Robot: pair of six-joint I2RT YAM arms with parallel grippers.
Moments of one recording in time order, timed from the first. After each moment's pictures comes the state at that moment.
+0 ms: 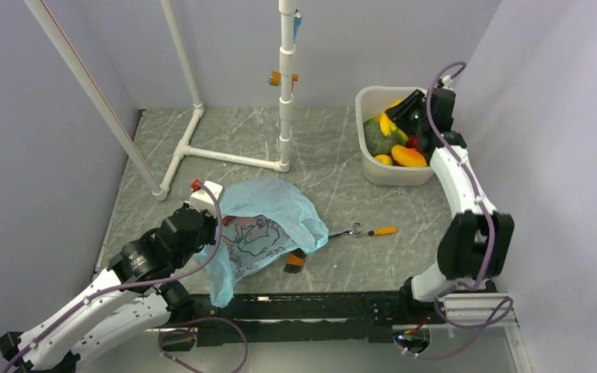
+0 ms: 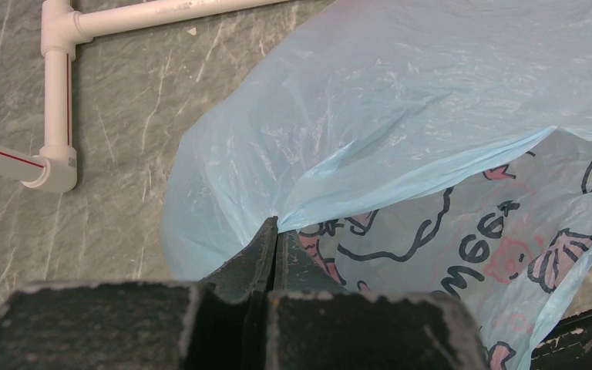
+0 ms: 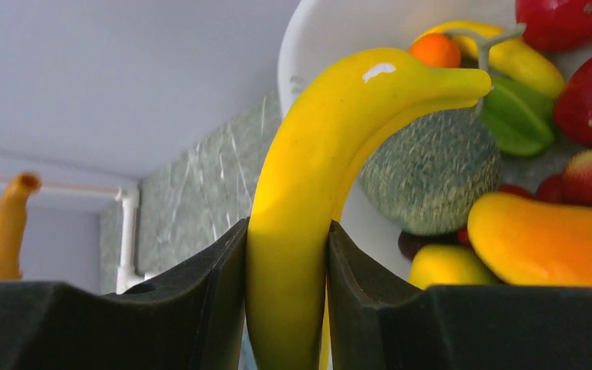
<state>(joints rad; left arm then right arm) -0.84 0.57 0.73 -0.68 -0.48 -0.18 0.01 1.47 1.30 -0.22 -0.11 0.66</state>
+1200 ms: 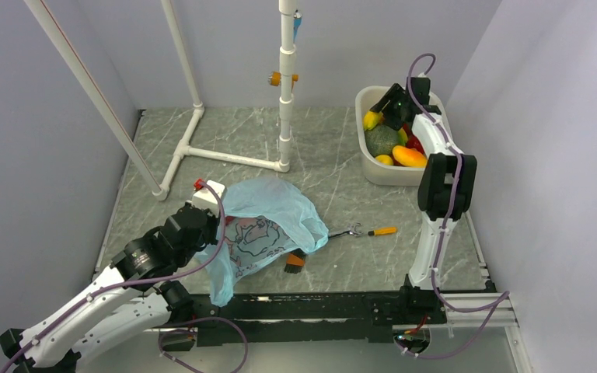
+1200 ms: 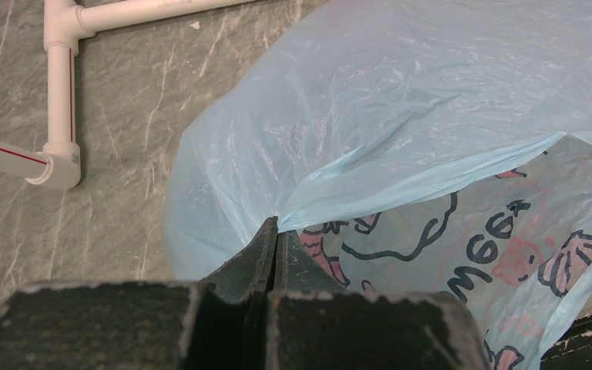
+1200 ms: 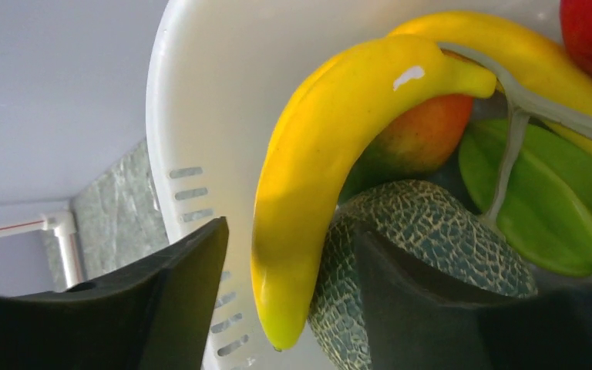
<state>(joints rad) -0.84 0.60 0.73 -0.68 -0.49 -0.18 -0.05 2.15 1.85 -0.35 -0.20 0.70</state>
